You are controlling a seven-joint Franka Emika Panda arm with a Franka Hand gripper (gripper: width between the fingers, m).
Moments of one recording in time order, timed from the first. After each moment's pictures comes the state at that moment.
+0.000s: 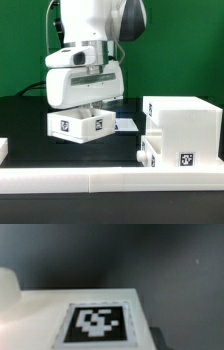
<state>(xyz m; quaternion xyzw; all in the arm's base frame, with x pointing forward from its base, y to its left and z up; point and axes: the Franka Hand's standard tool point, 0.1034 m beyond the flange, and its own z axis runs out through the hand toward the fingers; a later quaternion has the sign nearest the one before) 0.450 -0.035 0.047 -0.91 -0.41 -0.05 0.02</state>
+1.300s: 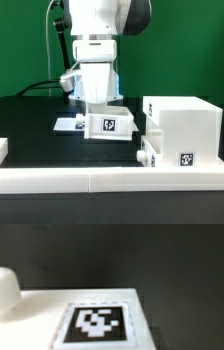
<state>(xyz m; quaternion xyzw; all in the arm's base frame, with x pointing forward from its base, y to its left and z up) 0.479 -0.036 0.054 -0.72 -0.70 -0.02 0.01</state>
